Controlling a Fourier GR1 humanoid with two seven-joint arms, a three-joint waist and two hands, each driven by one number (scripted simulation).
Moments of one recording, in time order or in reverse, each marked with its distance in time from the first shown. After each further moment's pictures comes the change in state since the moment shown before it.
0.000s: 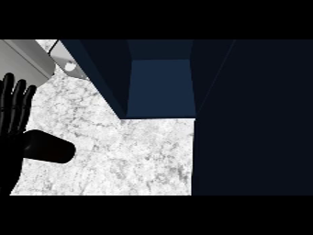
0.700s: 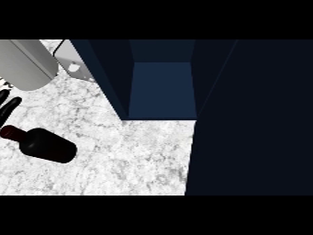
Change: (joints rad) left arm 0.018 0.295 0.213 0.099 0.734 -0.465 0.108; right arm 0.166 0.012 0.137 -0.238 -0.089 0.054 0.180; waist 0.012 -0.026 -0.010
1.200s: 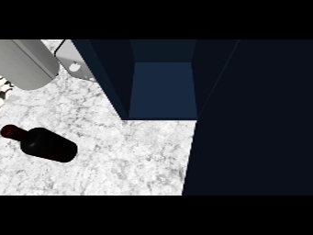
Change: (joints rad) left arm 0.019 0.161 0.176 -0.053 0.361 0.008 0.207; right arm -0.016 0.026 0.171 -0.147 0.068 -0.081 0.211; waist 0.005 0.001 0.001
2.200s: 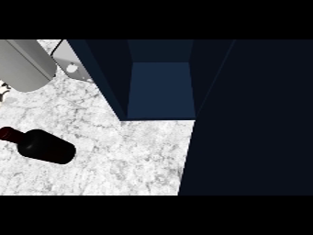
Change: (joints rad) left arm -0.006 0.012 0.087 0.067 0.012 -0.026 0.110; right arm -0.147 -0.030 0.163 -0.015 0.062 -0.192 0.181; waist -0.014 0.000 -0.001
